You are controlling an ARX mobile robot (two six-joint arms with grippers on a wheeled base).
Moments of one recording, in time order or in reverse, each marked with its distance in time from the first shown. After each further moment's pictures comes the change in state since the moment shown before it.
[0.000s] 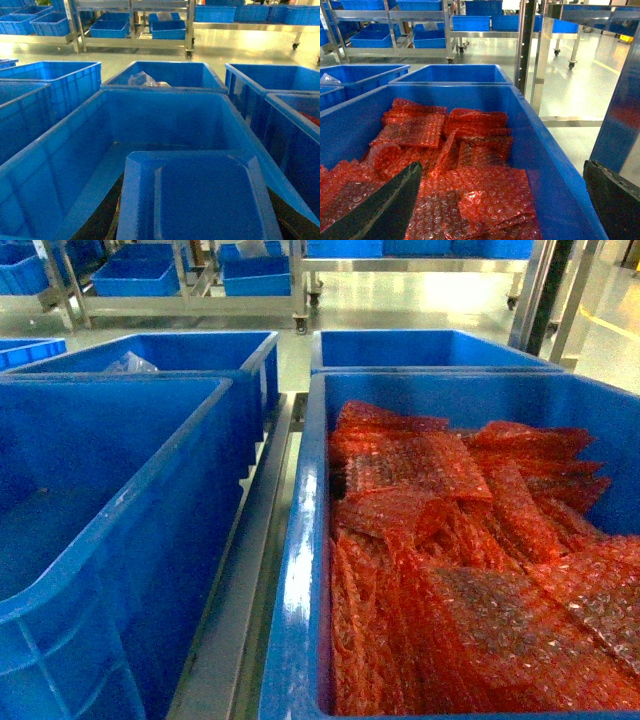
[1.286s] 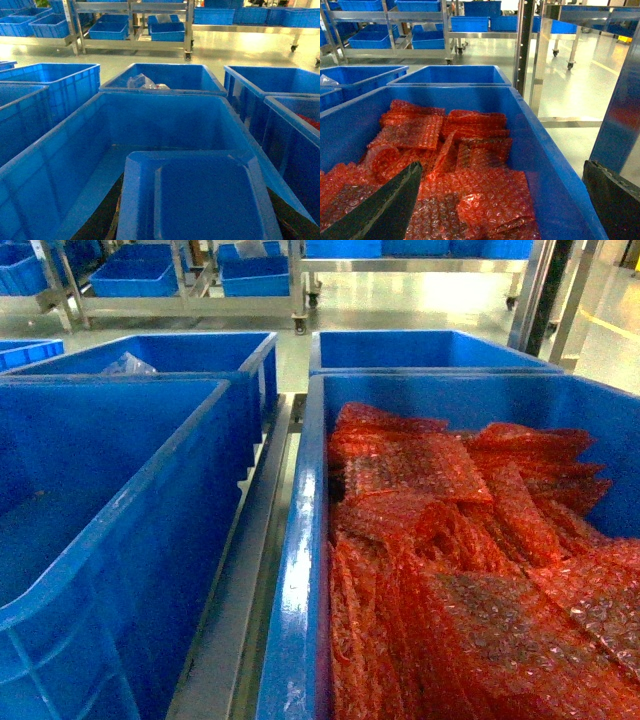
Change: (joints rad) left arm 0.000 -0.003 0.000 0.001 0.000 0.000; right arm 0.000 0.000 0.000 0.002 0.000 0.000
